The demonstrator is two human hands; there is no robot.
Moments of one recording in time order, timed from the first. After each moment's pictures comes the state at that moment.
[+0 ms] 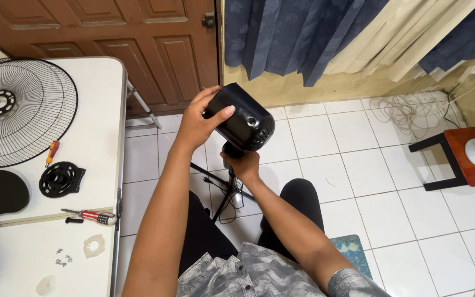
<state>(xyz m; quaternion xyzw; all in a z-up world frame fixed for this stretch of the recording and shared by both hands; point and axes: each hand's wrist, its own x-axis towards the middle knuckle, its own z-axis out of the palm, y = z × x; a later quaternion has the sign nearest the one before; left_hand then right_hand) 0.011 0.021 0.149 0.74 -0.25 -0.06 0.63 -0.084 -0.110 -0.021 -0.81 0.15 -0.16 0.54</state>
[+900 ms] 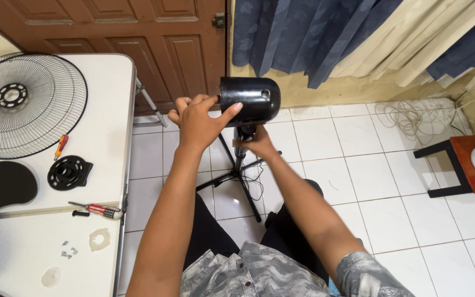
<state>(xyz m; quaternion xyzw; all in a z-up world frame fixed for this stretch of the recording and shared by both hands) -0.005 0.026 0.159 0.92 -0.18 0.11 0.34 -0.025 -0.173 -0.029 -0.76 -0.03 -0.13 0.63</state>
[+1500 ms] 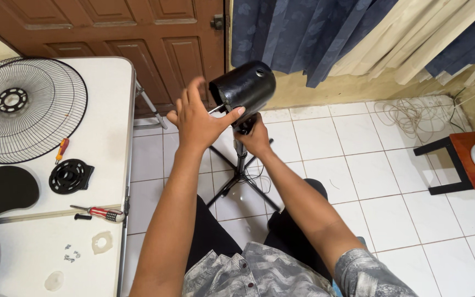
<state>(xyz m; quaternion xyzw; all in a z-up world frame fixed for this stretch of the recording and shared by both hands) -0.005 0.028 0.172 0.90 -0.14 0.14 0.40 -0.014 -0.153 -0.012 -0.81 0.09 -0.16 0.56</state>
